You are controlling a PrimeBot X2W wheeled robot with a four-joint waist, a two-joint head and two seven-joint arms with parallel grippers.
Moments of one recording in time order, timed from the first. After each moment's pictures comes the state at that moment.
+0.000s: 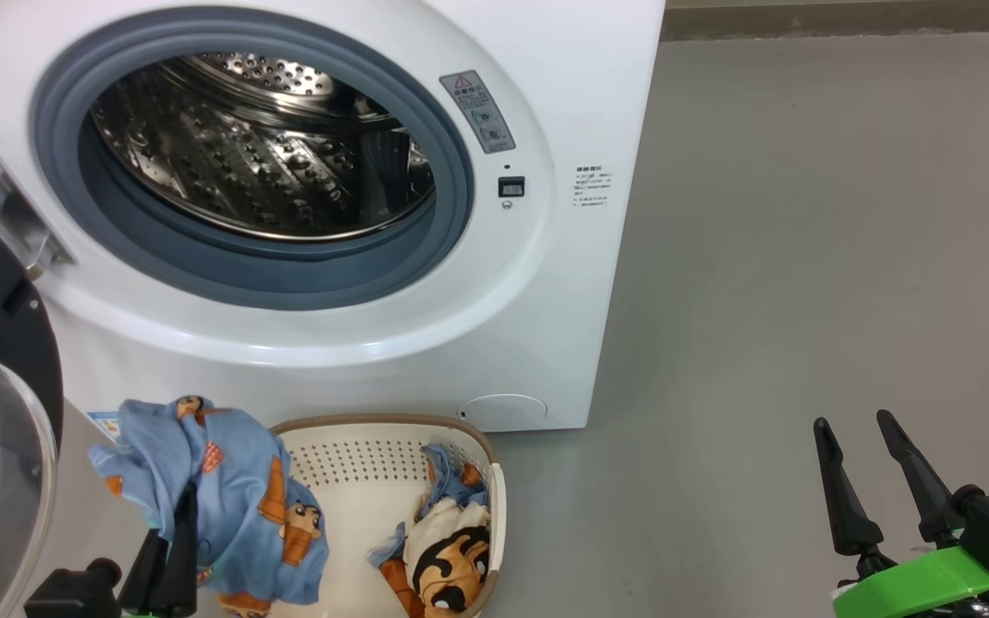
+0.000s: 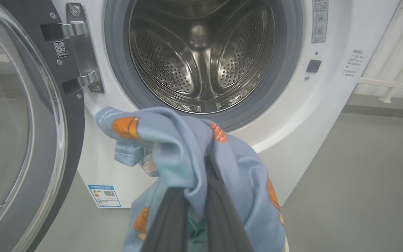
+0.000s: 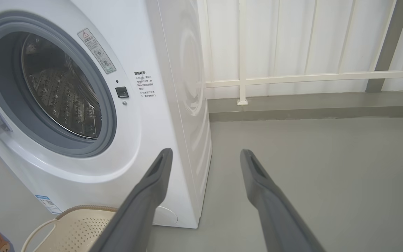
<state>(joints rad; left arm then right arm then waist) -0.05 0.17 -0.04 0.33 -0.31 -0.06 -0.25 0.02 -0.18 0.04 0.16 0.33 0.13 -0.25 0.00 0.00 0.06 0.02</state>
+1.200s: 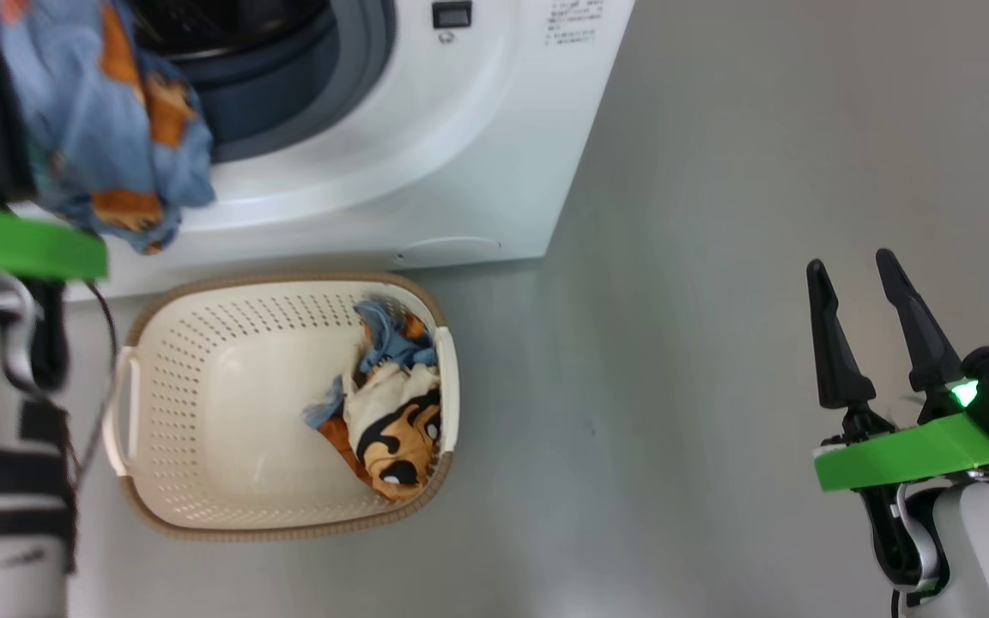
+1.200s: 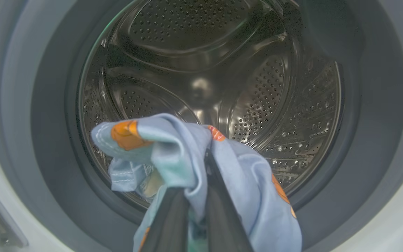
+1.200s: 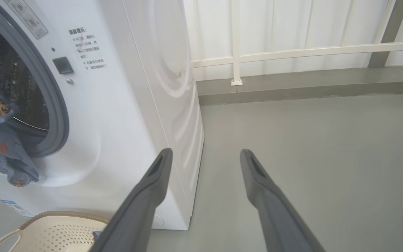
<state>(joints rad) -0.81 0.22 0.05 0.59 -0.25 -0.09 -0.26 -0.22 -0.16 0.05 0.13 0.33 0.13 -0.25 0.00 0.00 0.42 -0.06</state>
